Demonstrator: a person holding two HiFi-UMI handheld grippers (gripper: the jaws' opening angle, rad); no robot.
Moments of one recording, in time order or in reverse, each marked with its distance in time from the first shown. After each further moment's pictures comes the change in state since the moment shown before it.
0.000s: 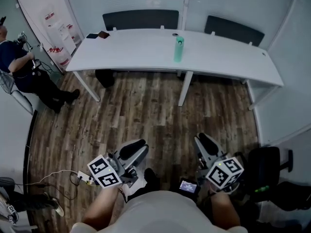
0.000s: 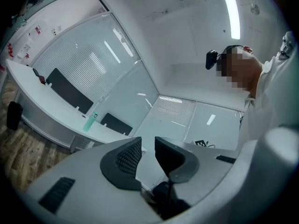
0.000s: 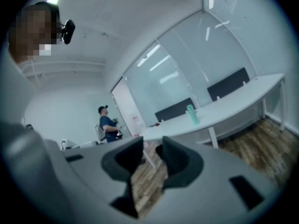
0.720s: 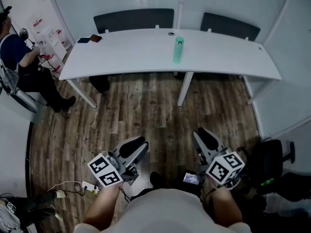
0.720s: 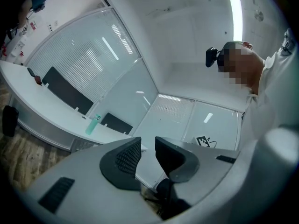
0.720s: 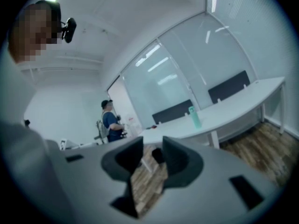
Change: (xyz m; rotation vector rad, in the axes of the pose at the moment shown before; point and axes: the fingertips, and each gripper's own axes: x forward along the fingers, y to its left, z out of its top) left arm -0.004 0.074 0.035 0.015 0.039 -0.041; right arm 0.075 0.013 0.006 -0.026 -0.025 -0.053
